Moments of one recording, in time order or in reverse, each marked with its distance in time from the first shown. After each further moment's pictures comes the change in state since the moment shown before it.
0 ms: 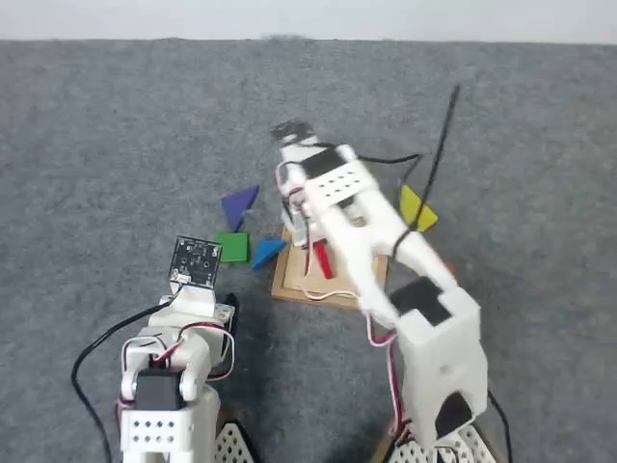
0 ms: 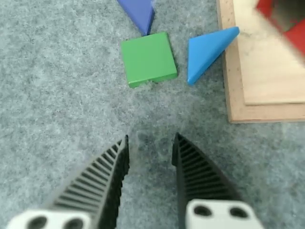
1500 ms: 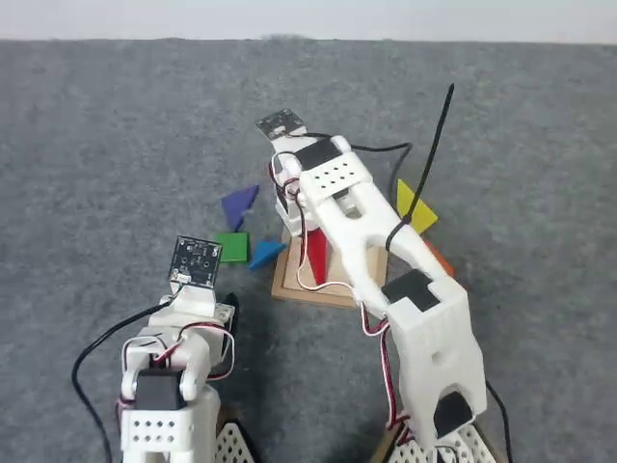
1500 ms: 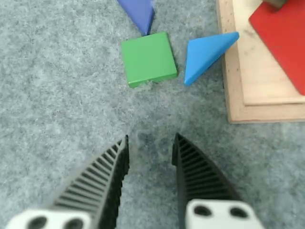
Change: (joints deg) left arm 0.0 0.0 0.0 0.0 0.0; right arm 2.0 4.7 -8.4 2.2 5.8
